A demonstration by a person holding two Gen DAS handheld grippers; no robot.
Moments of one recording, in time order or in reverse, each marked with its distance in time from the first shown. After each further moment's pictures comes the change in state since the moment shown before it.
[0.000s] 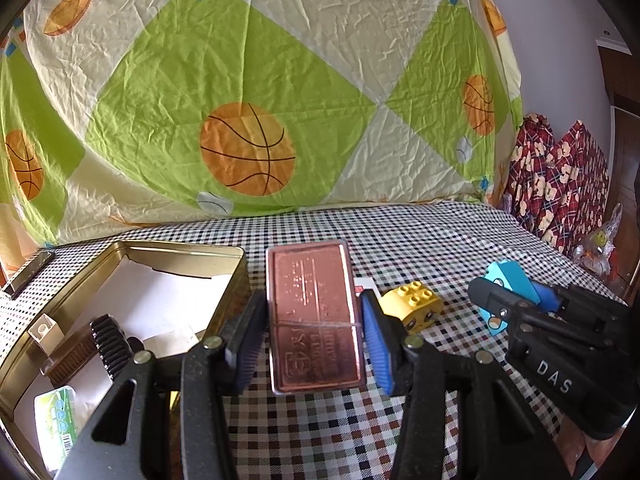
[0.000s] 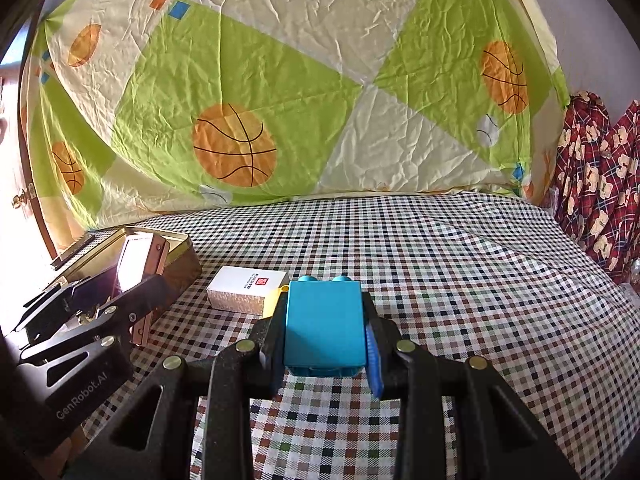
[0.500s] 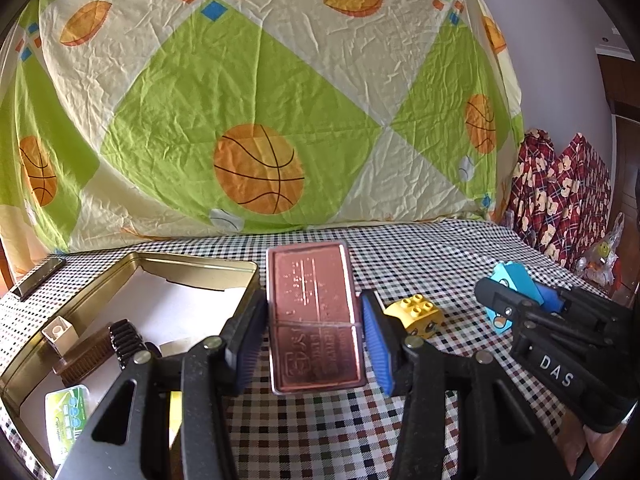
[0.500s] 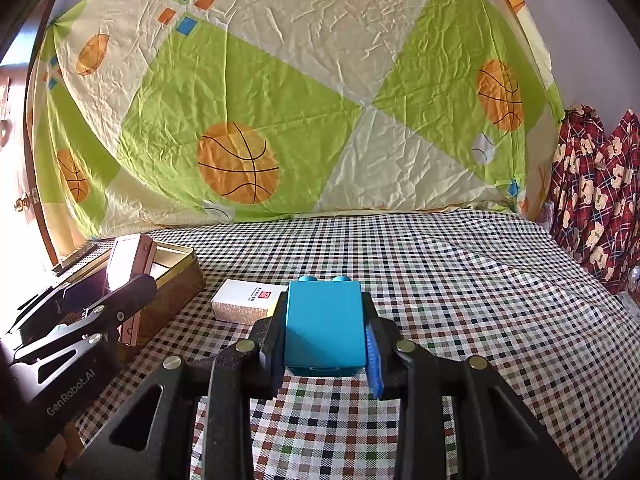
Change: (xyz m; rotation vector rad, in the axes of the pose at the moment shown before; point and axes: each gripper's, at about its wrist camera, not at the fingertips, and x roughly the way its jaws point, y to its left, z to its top) left arm -0.016 0.004 -0.002 -0.010 -0.075 0.022; right arm -0.013 0.003 -0.001 -0.009 -0.068 -0.003
